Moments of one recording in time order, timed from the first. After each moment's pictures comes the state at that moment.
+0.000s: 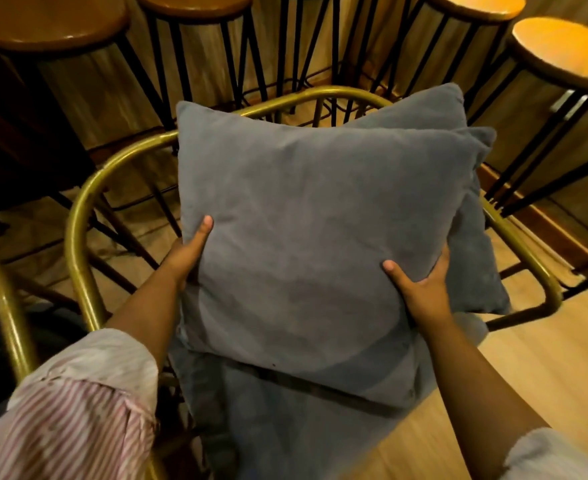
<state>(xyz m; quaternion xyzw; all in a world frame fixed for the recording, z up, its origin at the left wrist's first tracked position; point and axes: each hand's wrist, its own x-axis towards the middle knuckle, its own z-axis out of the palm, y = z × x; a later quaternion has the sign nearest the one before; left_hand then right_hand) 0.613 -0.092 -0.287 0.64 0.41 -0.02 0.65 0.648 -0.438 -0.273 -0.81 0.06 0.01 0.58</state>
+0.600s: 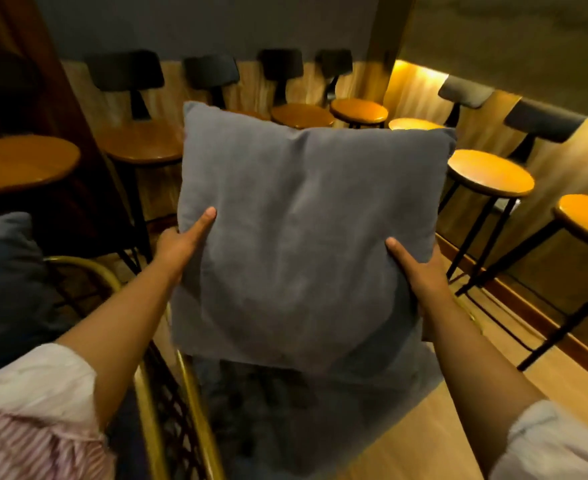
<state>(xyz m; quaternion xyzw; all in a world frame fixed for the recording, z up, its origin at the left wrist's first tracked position) 0.479 -0.121 -0.048 0.67 0.37 0.16 0.63 0.578 -0.458 -0.067 -0.75 0.01 -0.04 0.66</state>
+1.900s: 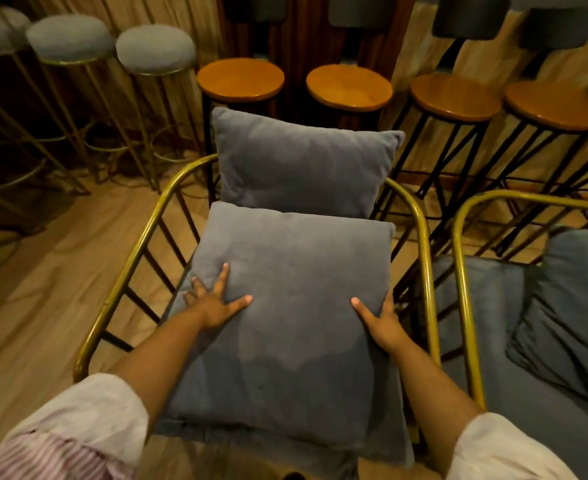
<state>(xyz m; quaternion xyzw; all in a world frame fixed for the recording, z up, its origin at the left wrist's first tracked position) -0.024 0.099 -0.184 0.72 0.60 -0.13 0.33 0.235 -0.076 -0.243 -0.81 -0.19 0.38 0.41</state>
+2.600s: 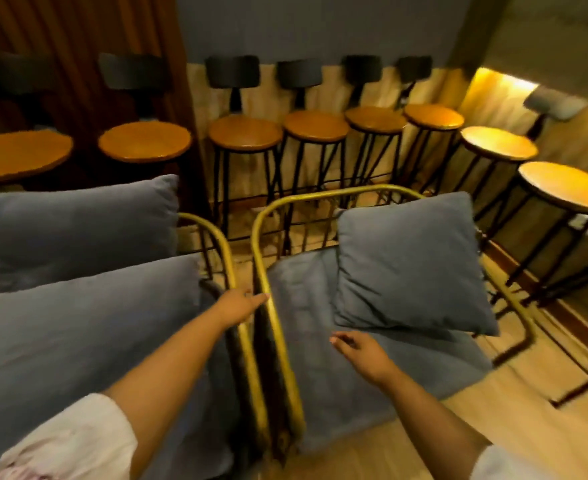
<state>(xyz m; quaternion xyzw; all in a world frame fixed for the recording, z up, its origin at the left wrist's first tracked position) 0.289 -0.127 -0.101 0.83 0.34 -0.11 0.43 0.370 -0.367 -0.157 -0.86 -0.20 0.30 0.36</state>
